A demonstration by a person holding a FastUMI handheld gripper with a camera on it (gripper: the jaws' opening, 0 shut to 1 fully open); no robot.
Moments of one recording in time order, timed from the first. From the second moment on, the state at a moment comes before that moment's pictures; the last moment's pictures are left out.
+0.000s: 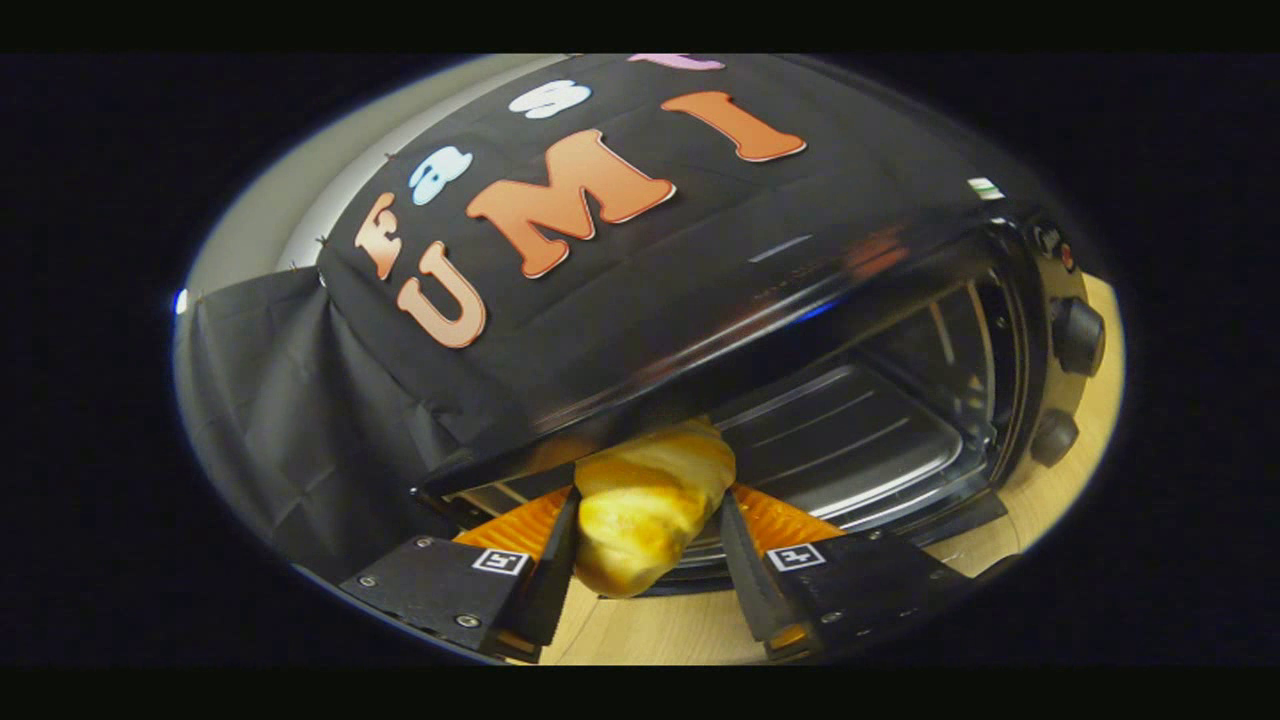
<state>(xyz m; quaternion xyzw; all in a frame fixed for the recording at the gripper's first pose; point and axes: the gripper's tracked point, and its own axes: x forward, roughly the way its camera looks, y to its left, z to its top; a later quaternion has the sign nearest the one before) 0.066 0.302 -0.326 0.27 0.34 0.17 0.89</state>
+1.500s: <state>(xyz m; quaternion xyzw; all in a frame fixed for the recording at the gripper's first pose) -0.091 0.175 -0.293 0.14 0.36 0.17 0.91</state>
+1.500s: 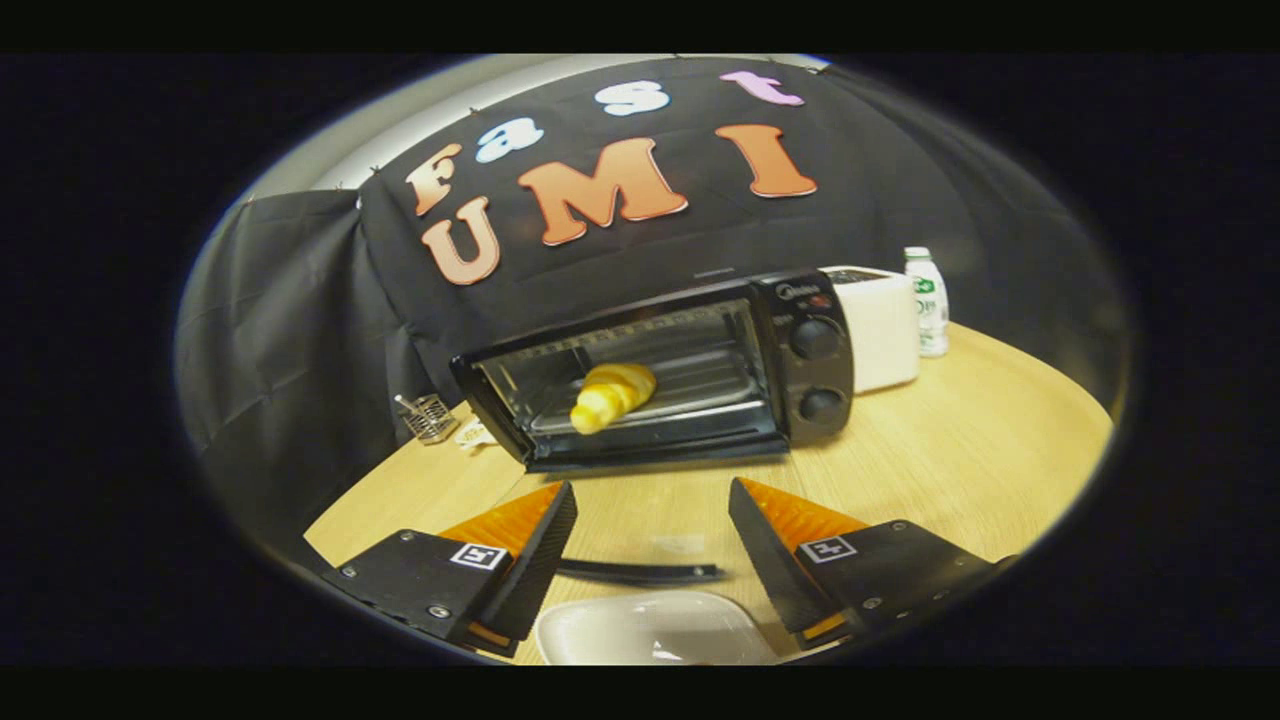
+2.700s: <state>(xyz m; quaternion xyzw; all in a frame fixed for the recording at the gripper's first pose) -0.110 0.191 -0.296 0.16 0.38 0.20 0.89</state>
